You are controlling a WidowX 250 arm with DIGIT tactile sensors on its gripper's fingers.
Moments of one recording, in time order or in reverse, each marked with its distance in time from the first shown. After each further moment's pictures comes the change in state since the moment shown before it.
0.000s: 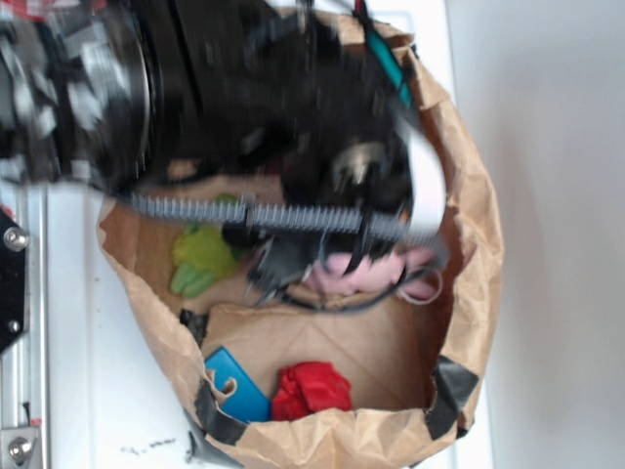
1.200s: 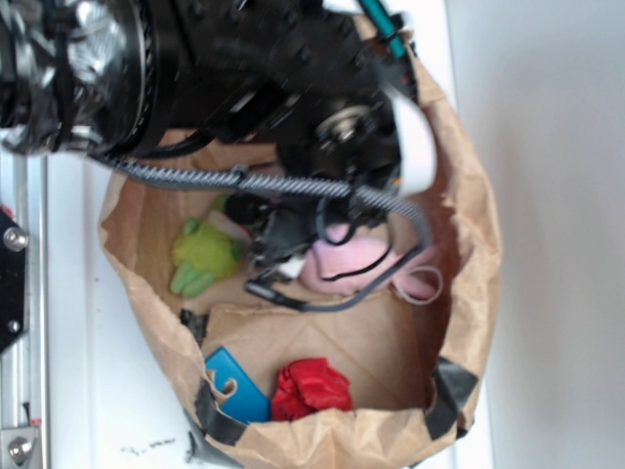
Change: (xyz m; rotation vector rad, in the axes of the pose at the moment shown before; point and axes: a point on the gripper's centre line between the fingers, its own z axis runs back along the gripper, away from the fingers) arm -0.001 -0.006 -0.020 0.052 -0.004 -0.044
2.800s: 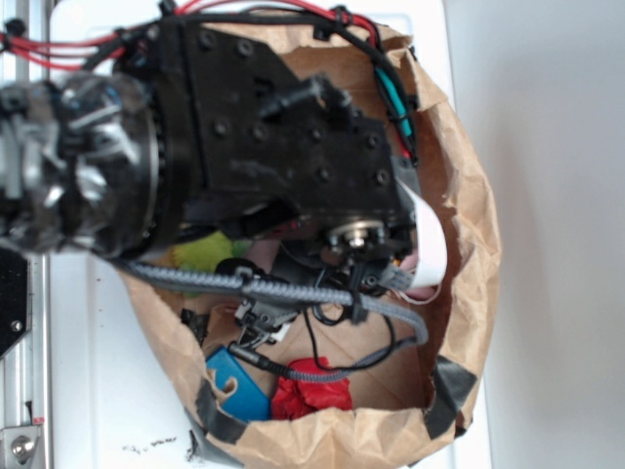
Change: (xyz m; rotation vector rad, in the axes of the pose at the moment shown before) arm 0.016 -0.035 0.005 -0.076 0.065 -0.009
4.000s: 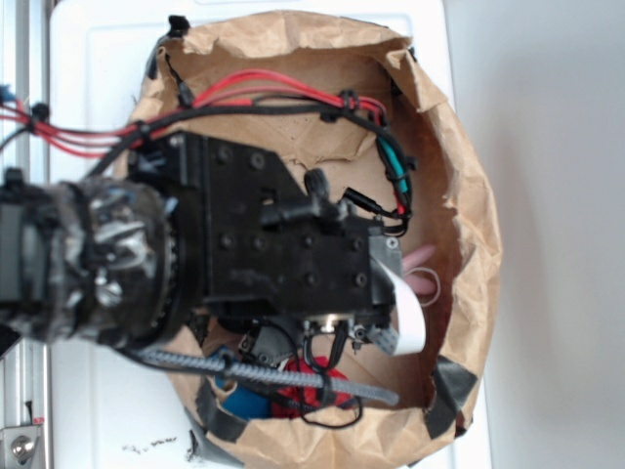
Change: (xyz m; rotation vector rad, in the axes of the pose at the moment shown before) arm 0.011 -0.021 -0.026 0.049 -0.014 -0.010
